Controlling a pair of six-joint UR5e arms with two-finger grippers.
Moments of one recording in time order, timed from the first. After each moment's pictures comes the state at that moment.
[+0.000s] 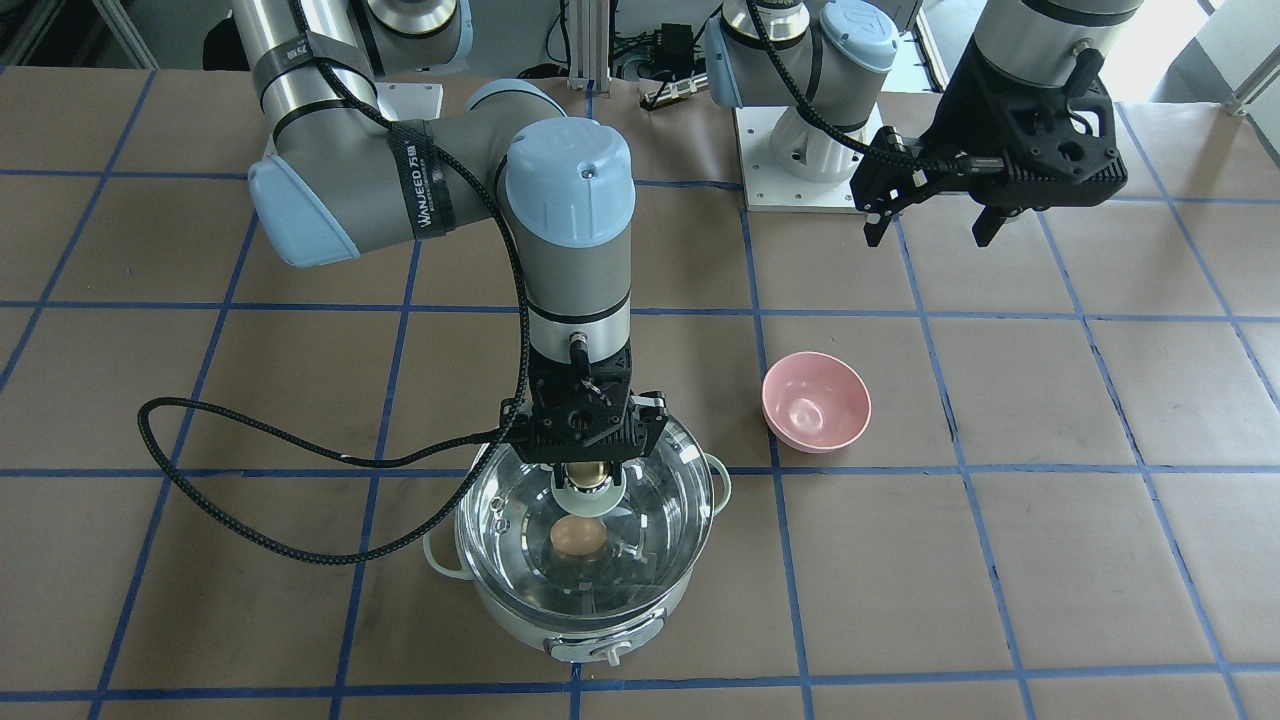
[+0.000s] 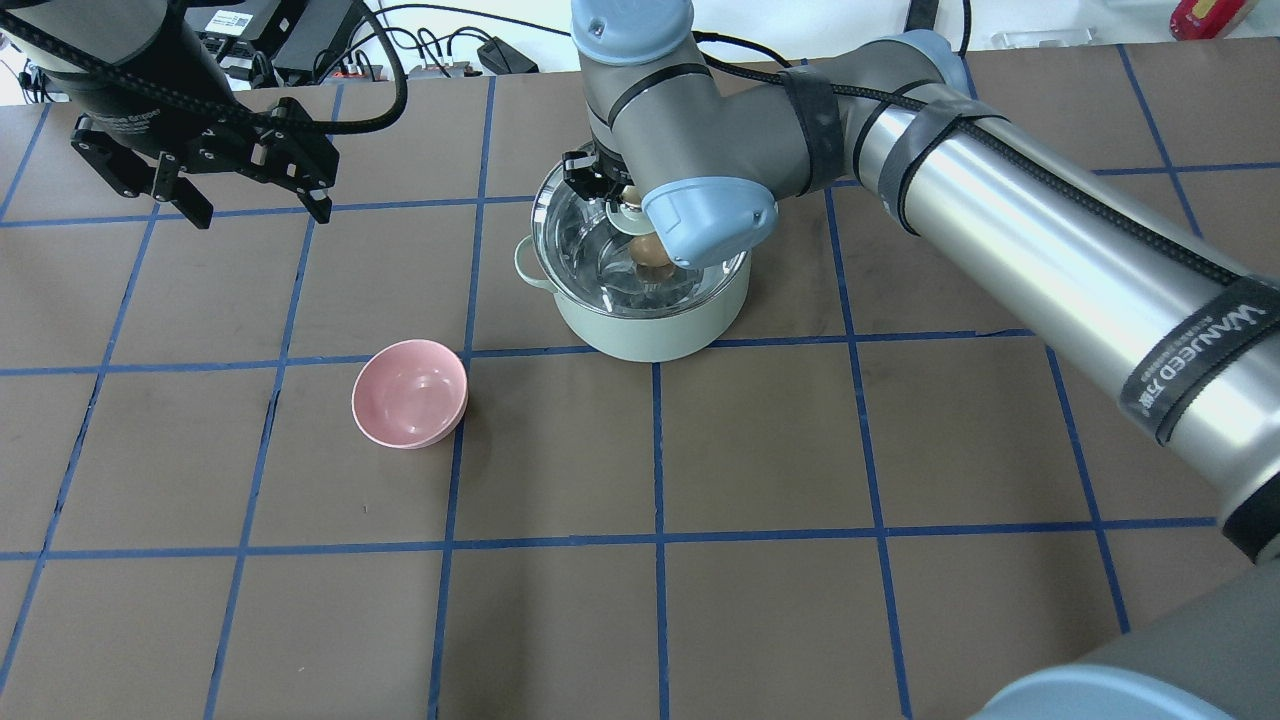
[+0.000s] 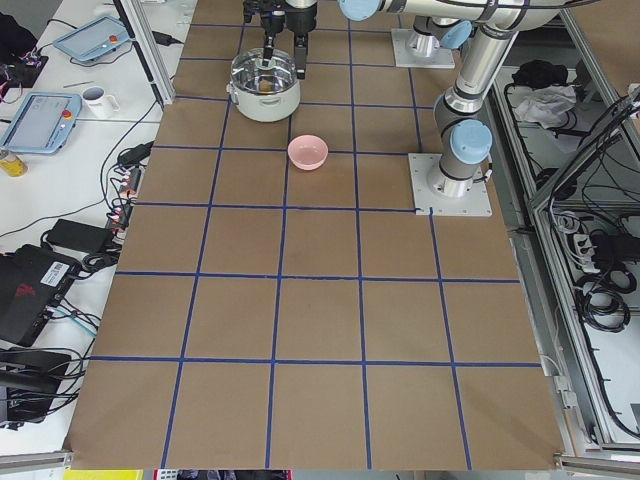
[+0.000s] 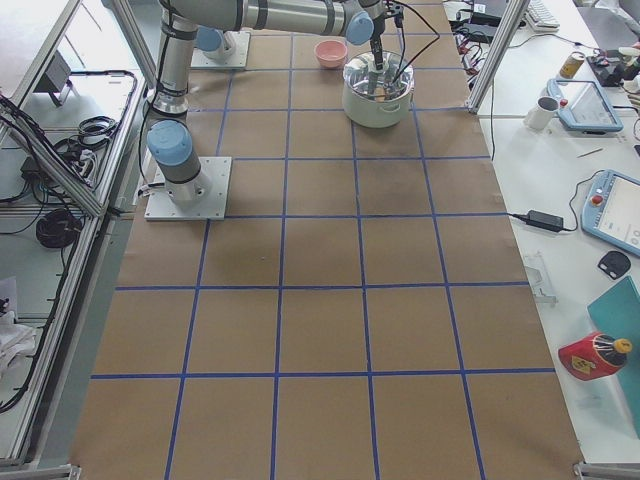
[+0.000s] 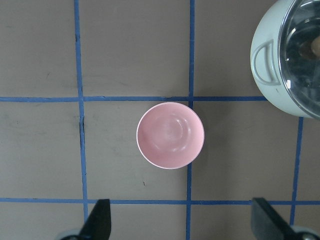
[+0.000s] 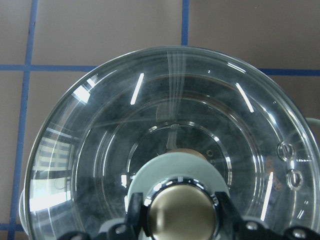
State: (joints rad) left arm -1.50 -1.55 -1.48 -1.66 1.60 0.06; right arm 1.96 -1.12 1.43 -2.16 -1.64 0.34
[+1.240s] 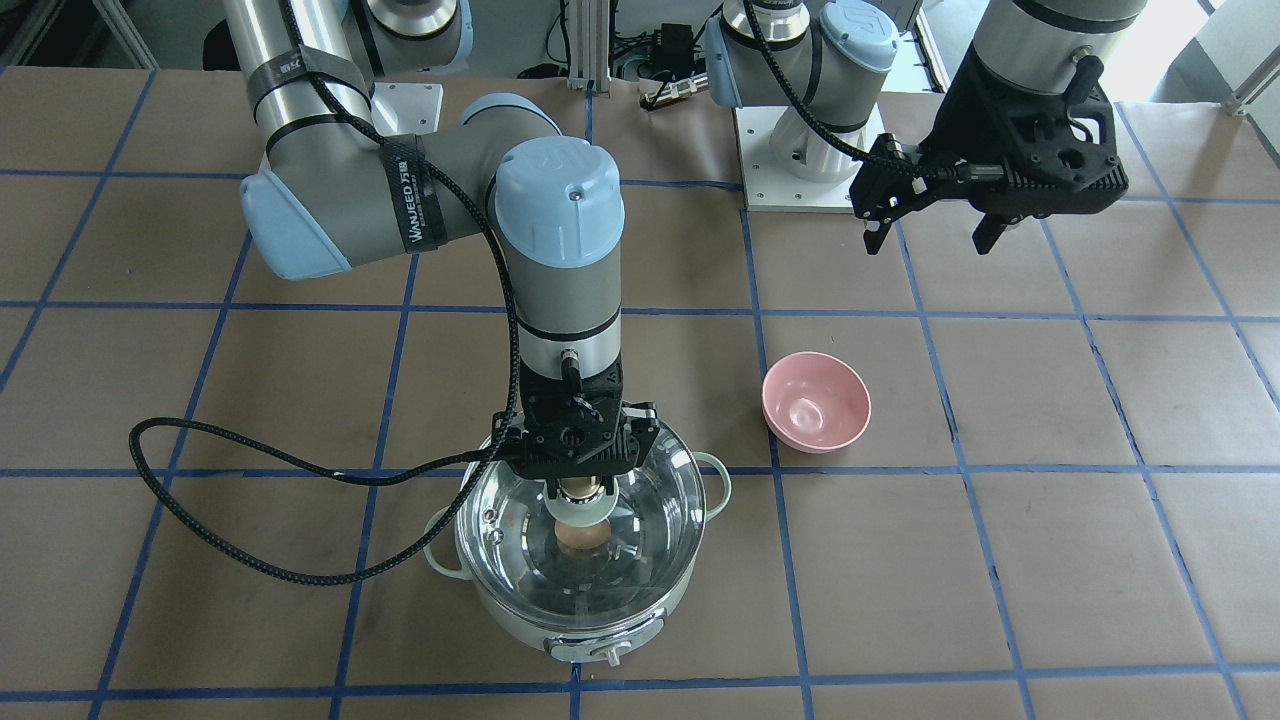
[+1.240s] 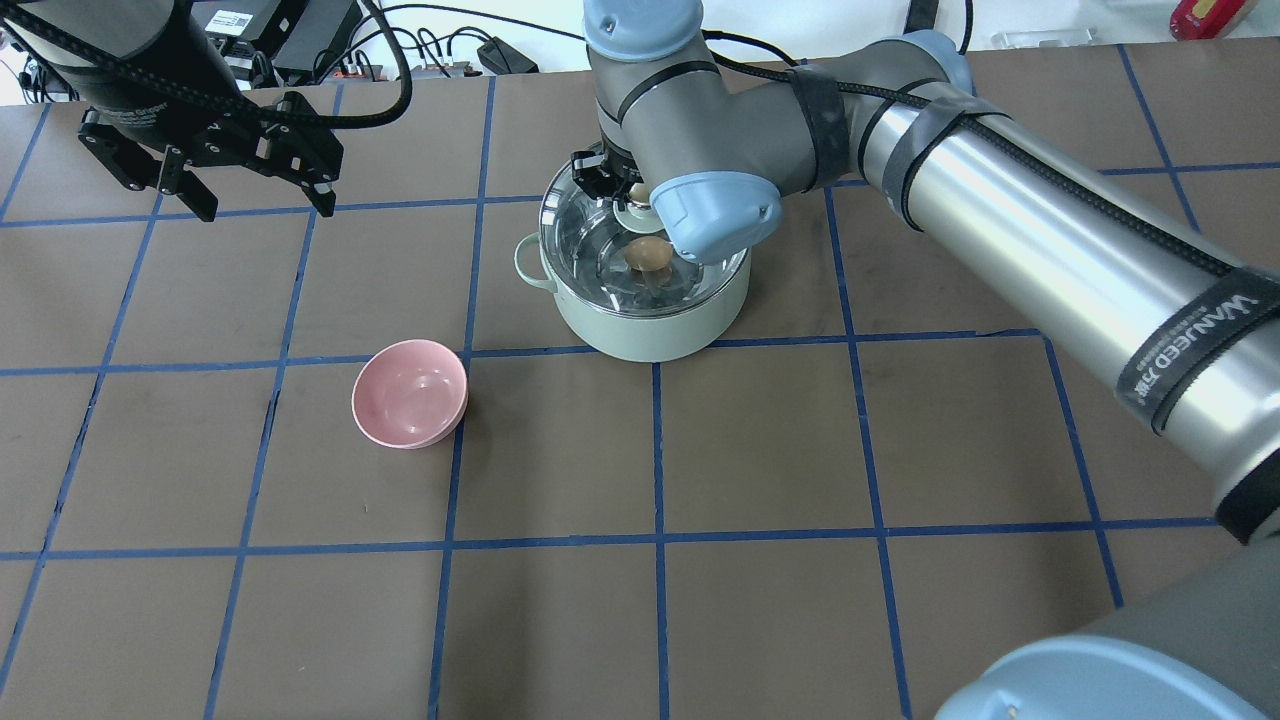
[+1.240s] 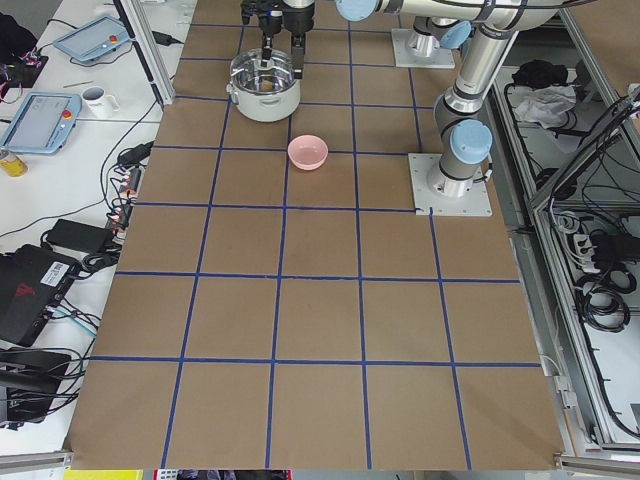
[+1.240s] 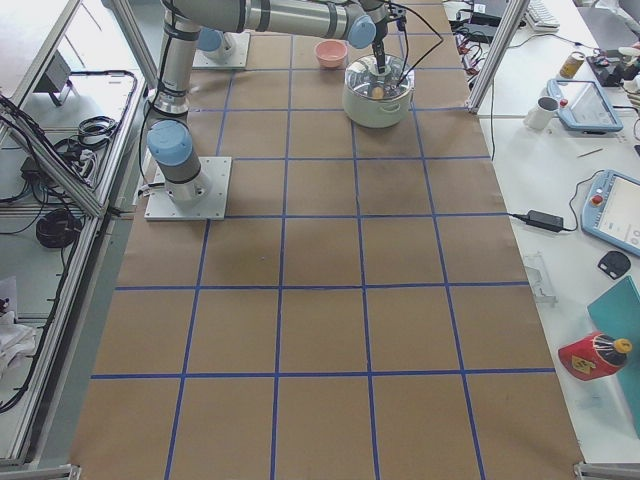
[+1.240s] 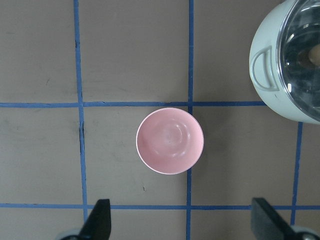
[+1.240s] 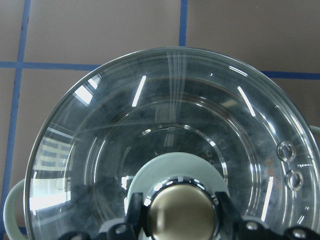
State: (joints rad) left arm -1.51 -1.56 -1.47 -1.64 1.60 0.05; right arm 1.94 -1.11 1.43 -2.16 -1.64 0.31
